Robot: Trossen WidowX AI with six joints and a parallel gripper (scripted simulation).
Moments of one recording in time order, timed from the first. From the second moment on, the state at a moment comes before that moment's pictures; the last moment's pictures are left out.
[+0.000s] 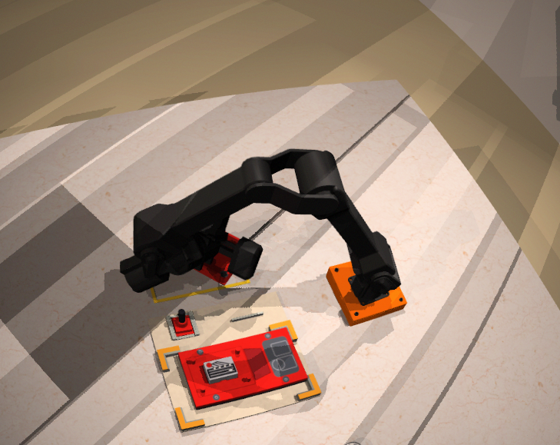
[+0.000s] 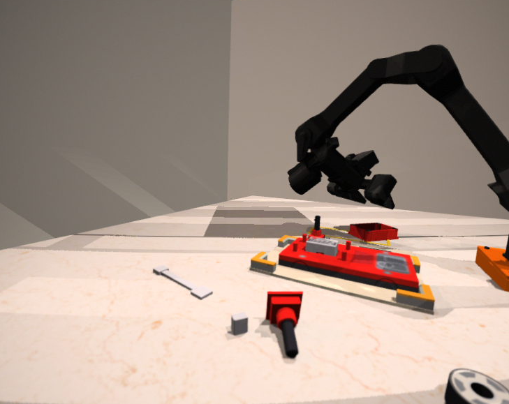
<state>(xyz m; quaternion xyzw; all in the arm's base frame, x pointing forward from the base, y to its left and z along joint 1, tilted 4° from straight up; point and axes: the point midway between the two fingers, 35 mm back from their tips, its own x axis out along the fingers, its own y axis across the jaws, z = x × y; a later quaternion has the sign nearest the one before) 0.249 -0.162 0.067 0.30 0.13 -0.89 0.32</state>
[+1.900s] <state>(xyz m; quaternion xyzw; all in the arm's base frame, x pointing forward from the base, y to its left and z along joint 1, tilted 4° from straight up) 0.254 -0.159 0.034 0.30 0.12 -0.89 0.32</state>
